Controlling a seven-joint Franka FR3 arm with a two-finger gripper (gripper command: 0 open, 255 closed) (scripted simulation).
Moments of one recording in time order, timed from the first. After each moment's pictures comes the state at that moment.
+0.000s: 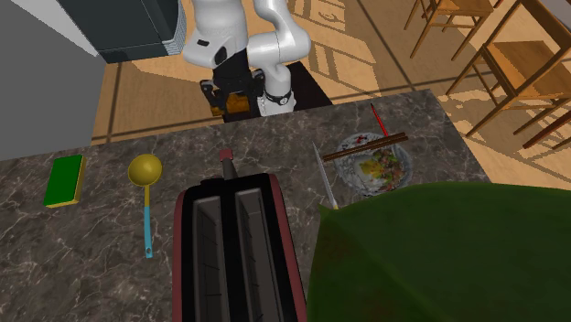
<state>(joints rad) -0.22 -0.66 -0.33 -2.23 -0.20 1.74 -0.35</state>
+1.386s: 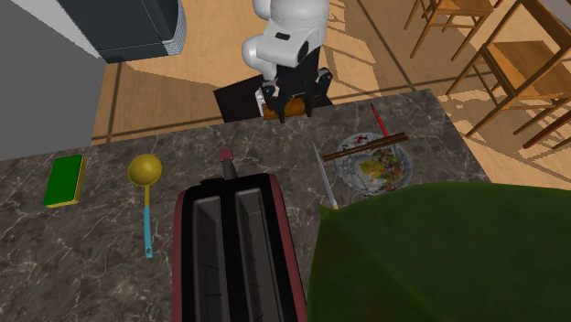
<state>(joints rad) -0.13 -0.45 -0.15 -1.98 -0.09 1.67 -0.14</state>
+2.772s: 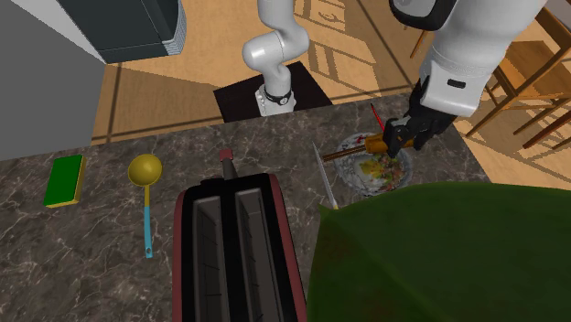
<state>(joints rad) 0.00 0.02 0.06 -1.52 -0.07 1.66 0.20</state>
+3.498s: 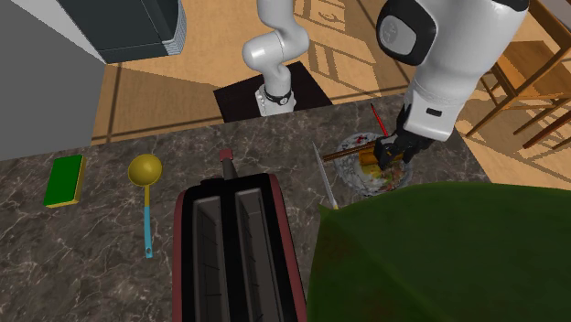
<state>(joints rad) 0.00 -0.01 0.06 -1.69 -0.07 1.81 0.20</state>
